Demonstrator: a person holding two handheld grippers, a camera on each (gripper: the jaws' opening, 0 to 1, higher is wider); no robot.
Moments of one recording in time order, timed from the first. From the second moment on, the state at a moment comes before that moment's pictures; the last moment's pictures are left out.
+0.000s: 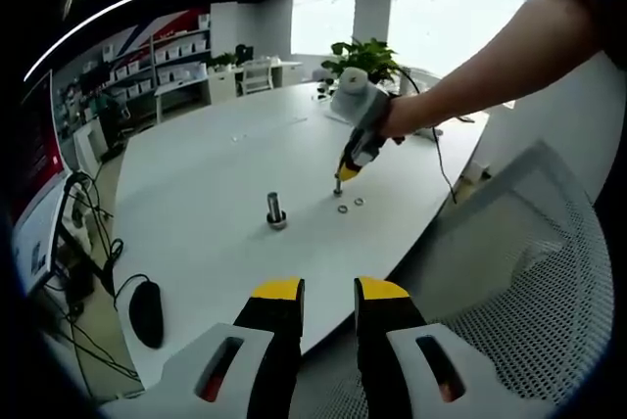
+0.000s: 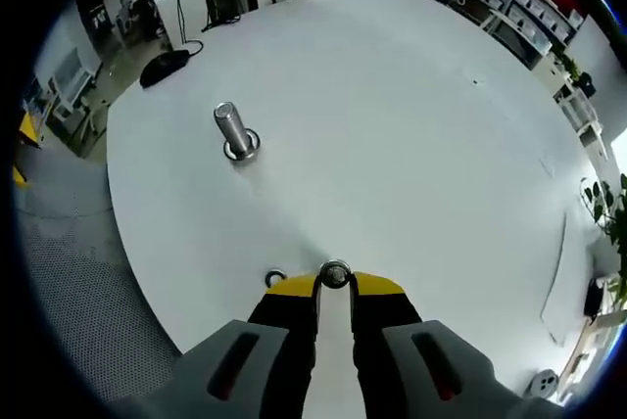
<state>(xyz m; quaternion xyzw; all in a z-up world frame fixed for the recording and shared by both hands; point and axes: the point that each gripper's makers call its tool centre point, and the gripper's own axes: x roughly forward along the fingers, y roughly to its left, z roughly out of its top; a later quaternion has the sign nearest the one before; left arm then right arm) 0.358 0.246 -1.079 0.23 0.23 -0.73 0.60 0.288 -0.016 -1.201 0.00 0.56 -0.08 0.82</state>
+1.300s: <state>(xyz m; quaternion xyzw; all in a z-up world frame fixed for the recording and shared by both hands) 0.359 0.246 -1.082 0.24 0.24 -0.72 0.60 0.250 0.008 -1.225 0.04 0.58 -0.07 0.81</state>
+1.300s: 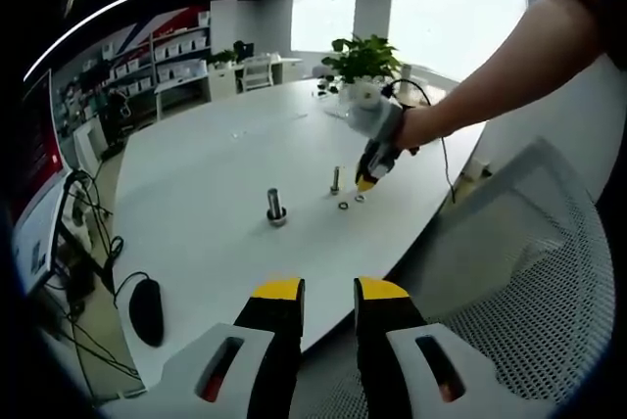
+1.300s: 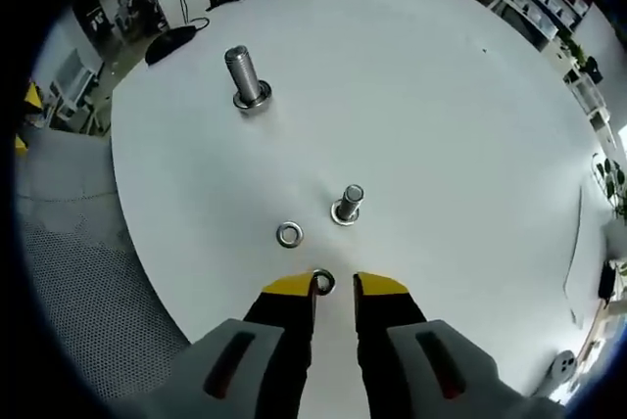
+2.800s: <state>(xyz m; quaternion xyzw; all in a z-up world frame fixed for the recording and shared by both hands) 0.361 0.247 -1.084 0.24 0.24 -0.72 0.60 0.251 0.023 -1.237 -0.07 0.62 0.09 0.77</state>
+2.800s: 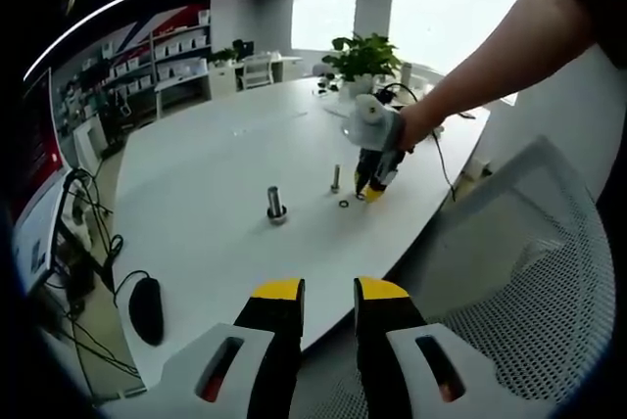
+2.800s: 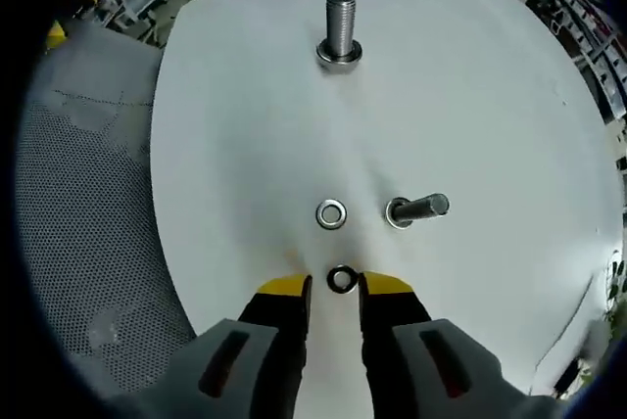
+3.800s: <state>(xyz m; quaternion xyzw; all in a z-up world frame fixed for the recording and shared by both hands) 0.362 0.247 -1.084 0.24 0.24 -0.72 0.61 0.252 0.016 -1.242 -0.12 0.68 0.10 0.71</state>
